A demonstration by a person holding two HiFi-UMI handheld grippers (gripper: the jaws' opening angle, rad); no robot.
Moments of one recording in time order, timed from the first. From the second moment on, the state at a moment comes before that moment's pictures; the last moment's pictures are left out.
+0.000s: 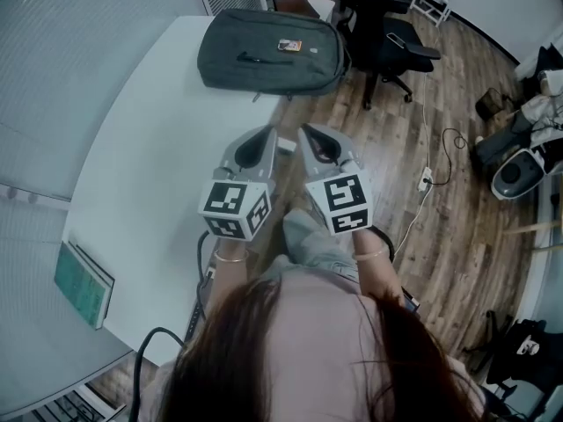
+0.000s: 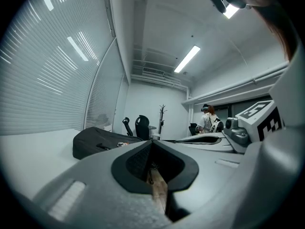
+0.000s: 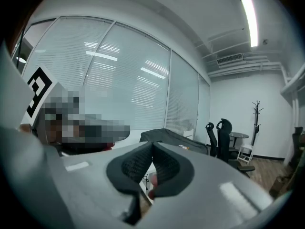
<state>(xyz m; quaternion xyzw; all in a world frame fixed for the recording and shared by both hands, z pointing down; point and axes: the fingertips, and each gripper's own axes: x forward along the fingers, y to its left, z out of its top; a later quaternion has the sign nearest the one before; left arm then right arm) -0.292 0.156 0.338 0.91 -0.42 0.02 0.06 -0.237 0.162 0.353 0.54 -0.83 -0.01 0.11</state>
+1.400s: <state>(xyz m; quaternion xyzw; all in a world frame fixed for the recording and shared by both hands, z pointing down) -0.274 -0.027 0.410 0.90 -0.43 0.08 0.10 -0.227 -0.008 0.447 0.52 -0.83 0.07 0.16</state>
